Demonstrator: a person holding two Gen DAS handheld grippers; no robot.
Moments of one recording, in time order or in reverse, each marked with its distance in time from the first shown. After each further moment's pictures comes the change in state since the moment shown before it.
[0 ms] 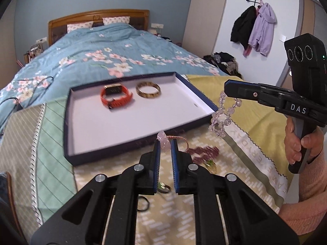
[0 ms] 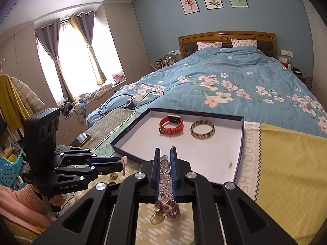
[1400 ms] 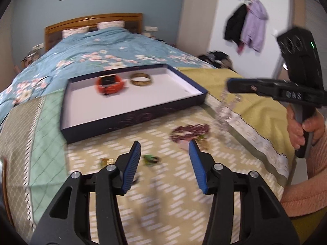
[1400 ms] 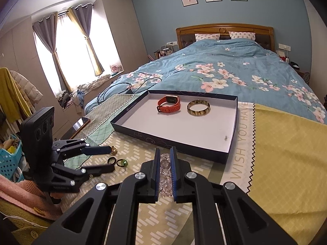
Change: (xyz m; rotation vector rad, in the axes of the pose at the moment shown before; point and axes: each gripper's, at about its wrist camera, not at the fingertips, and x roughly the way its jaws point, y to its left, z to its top) left arm -0.010 -0.022 -0.048 0.071 -0.006 -0.041; right arm -0.021 0.001 -0.038 0.002 0.073 -0.018
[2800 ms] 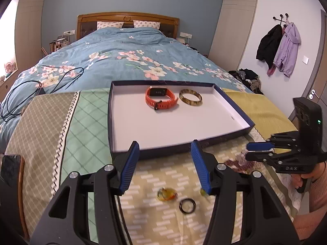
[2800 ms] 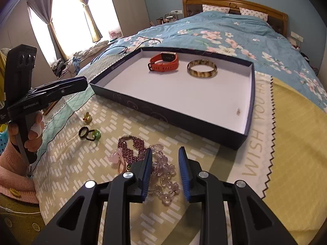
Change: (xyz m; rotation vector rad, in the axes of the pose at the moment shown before) left arm -0.005 0.079 0.025 -0.208 -0.054 0.169; right arm 0.077 -0.012 -0.018 -0.069 0.251 -0.014
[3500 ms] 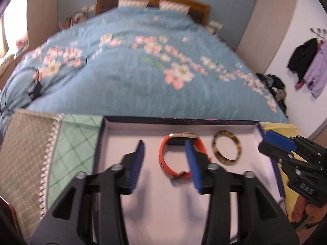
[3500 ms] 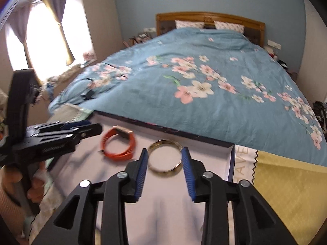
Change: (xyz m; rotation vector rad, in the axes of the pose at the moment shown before) left arm 0.138 0.031 0.124 -0.138 0.106 0.117; right arm 0.021 -0.040 0.128 0.065 -0.154 -0.142
